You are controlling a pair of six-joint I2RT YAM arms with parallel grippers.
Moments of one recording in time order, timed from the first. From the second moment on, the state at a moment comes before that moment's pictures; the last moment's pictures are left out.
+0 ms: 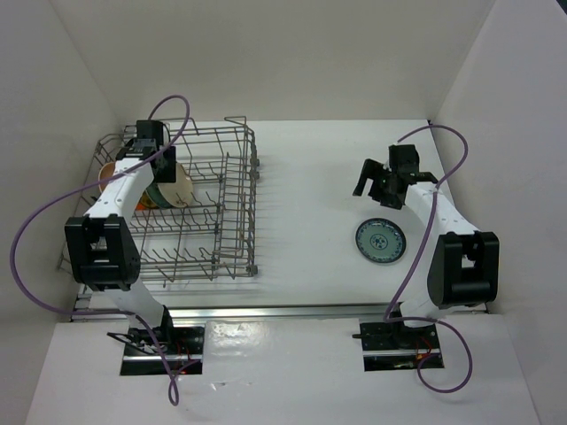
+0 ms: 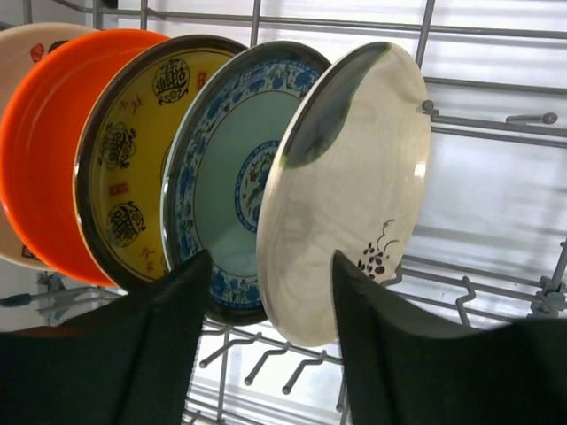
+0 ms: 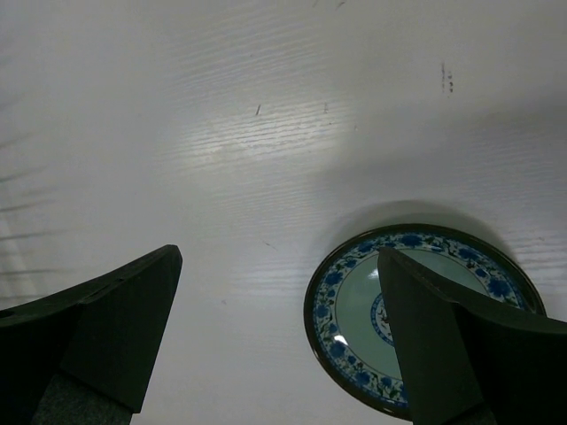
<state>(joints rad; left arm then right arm) 0.05 1.69 1.42 -0.62 -0.26 0.03 0.03 1.51 1.09 -0.47 -0.12 0.38</state>
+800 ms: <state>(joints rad) -0.40 1.45 1.66 -0.59 -0.13 0.02 -0.09 1.39 0.82 -0.60 0.17 0.58</state>
